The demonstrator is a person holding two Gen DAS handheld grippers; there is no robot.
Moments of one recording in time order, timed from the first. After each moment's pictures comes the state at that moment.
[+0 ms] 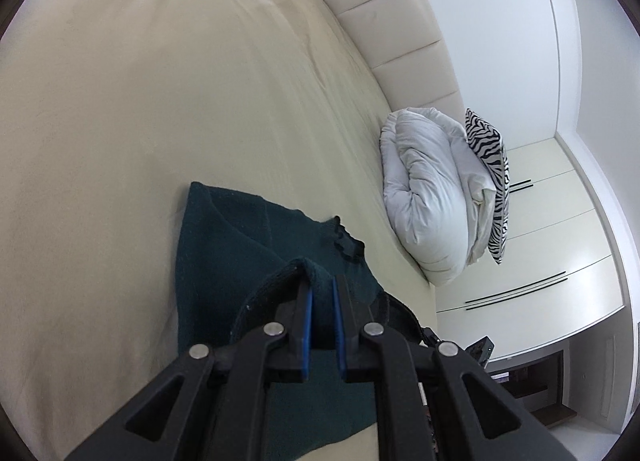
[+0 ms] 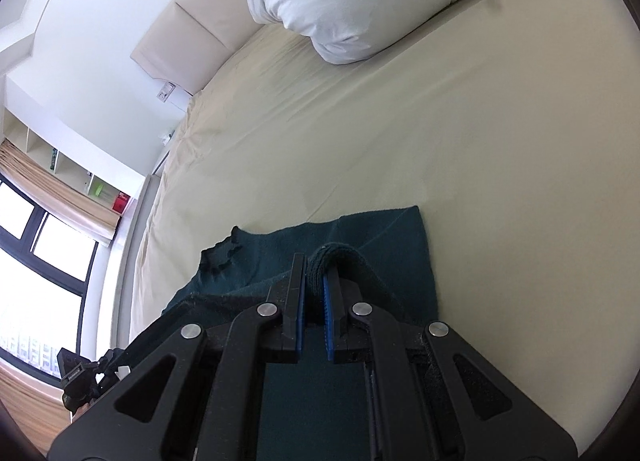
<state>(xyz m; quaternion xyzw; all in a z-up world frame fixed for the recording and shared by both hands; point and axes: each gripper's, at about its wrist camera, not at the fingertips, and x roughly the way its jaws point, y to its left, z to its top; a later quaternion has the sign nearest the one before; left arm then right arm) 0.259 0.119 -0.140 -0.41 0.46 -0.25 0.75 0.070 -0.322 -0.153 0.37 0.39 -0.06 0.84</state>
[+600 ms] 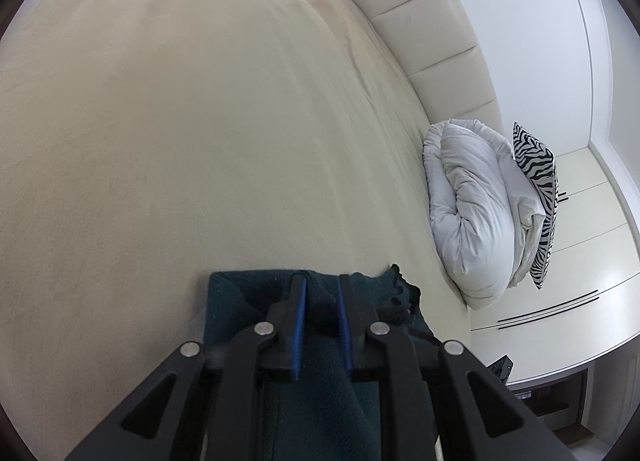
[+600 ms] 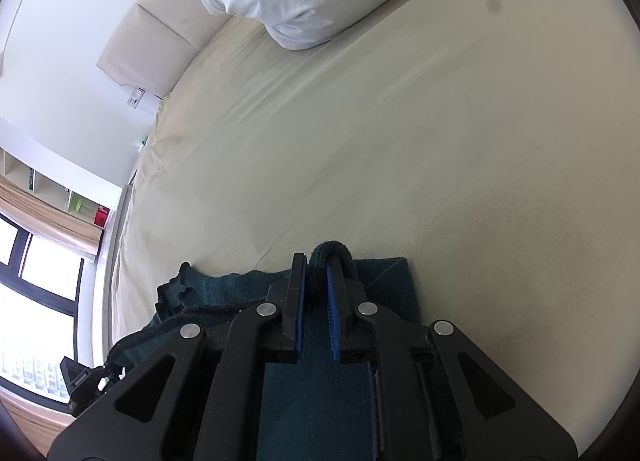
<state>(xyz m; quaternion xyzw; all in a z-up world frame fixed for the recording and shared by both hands) 0.332 0.107 -0.182 -0.39 0.48 -0.20 0.76 0.135 -0.359 -0.217 0.40 0.41 -0.08 0.82</state>
